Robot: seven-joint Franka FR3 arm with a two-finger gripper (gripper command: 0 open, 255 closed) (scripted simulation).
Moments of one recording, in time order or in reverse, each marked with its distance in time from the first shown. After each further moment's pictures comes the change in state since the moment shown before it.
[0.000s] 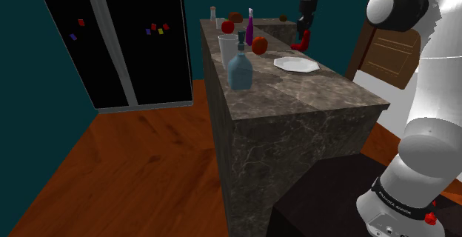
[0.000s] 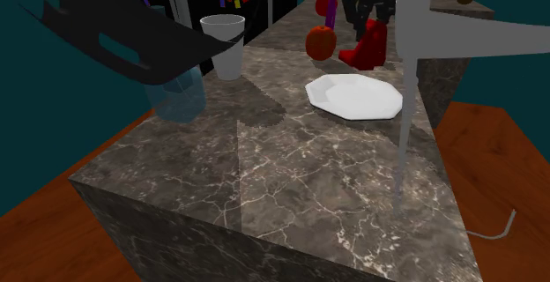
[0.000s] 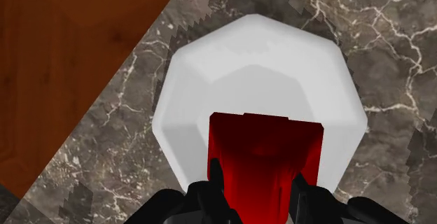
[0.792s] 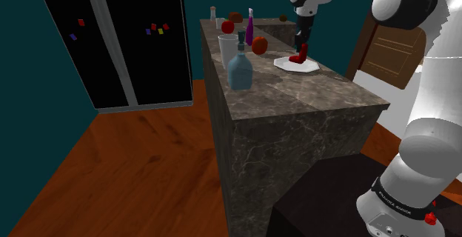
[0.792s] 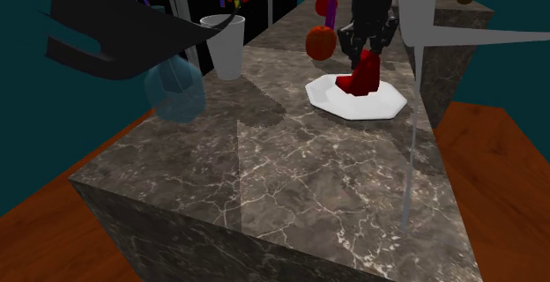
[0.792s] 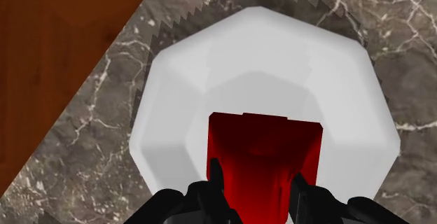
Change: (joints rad) arm 0.019 -0.039 0.002 -0.221 -0.014 0.183 0.013
